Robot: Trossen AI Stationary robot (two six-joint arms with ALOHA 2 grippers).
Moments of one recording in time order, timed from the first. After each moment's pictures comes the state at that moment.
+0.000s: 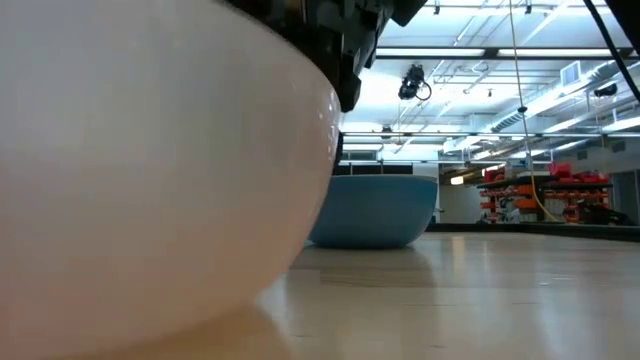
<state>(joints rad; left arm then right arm) 0.74 1.61 1.09 -0.95 -0.21 -0.12 0.29 2.20 1.71 -0.54 -0.18 0.43</state>
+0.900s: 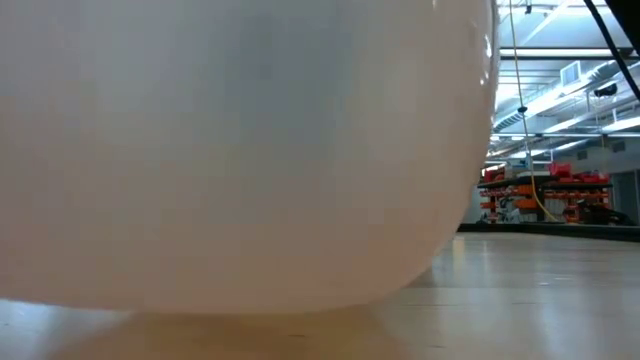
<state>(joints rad) 0.74 1.61 1.09 -0.95 -0.20 -0.12 0.29 2.20 1.71 -0.58 -0.12 0.35</state>
